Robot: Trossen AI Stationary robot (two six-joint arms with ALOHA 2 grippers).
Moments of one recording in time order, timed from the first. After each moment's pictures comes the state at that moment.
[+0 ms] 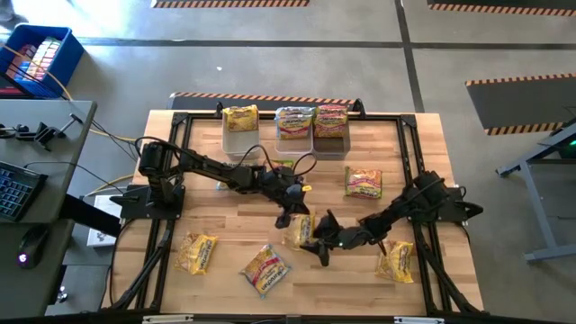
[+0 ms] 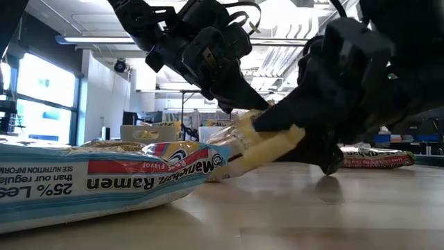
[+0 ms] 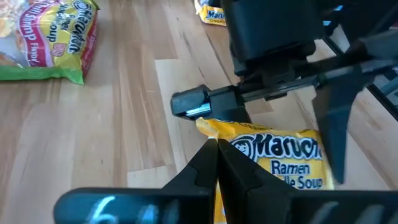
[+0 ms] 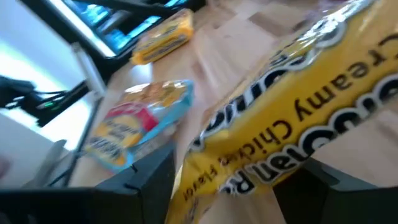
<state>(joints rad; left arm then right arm) 0.01 1.88 1.06 0.23 0.33 0.04 0.47 2.02 0.60 1.08 0.43 0.76</state>
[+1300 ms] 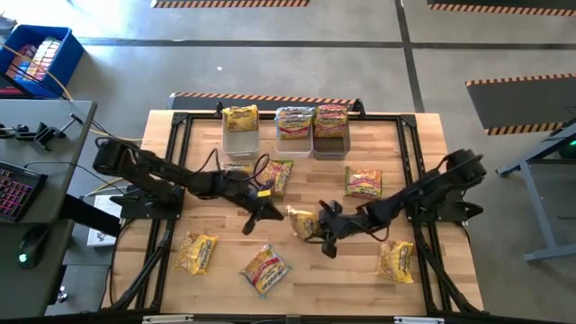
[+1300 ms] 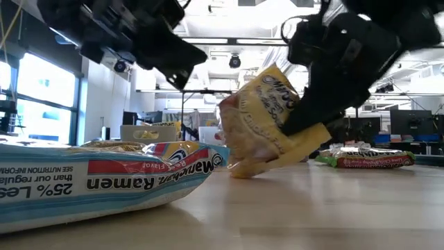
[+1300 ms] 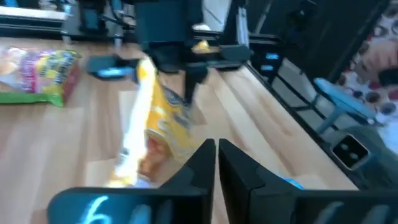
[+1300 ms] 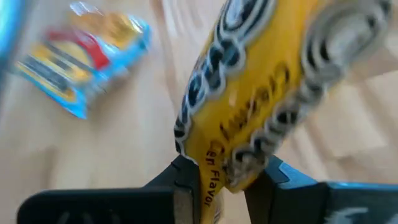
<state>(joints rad) -0.08 1.50 0.61 0.56 0.31 -0.07 0.38 1.65 0.73 0.15 0.25 0.56</state>
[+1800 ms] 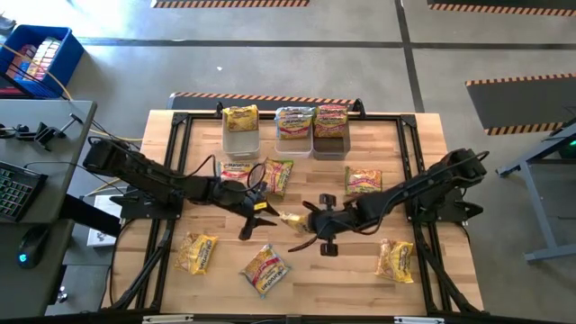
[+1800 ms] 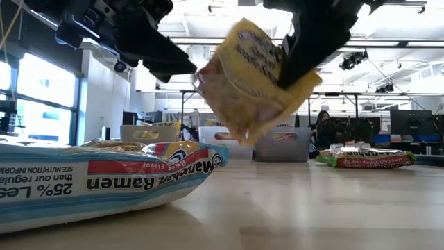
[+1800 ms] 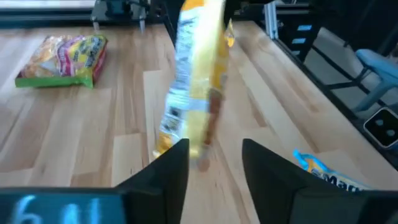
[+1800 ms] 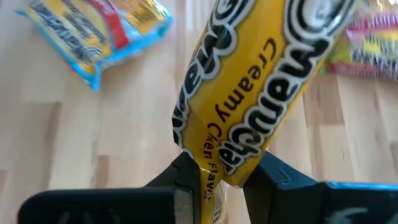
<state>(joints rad) -0.18 1.41 0.61 0.38 0.07 -0.02 0.36 1.64 1.13 -0.45 0.20 0.28</state>
